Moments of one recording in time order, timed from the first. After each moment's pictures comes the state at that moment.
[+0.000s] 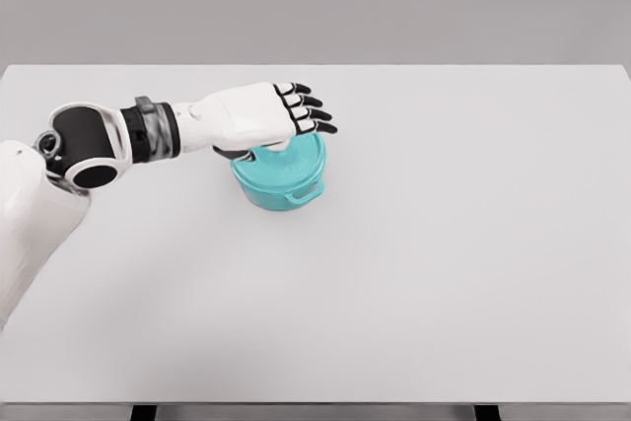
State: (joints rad) left arm -0.65 0.44 -0.50 -1.58 -0.76 -0.61 -0.61; right arm 0.02 0.00 -0.16 0.09 -0.02 -0.25 -0.37
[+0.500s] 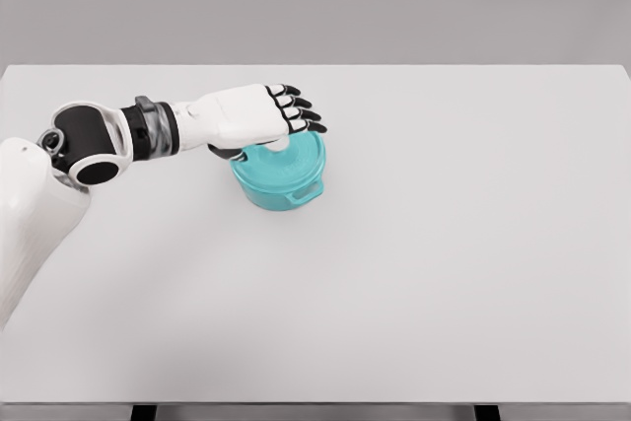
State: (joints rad) left arm -0.66 0.43 -0.51 -1.52 -0.79 -0.61 -0.61; right arm 0.02 0.00 -0.16 0.09 -0.02 -0.25 -0.37
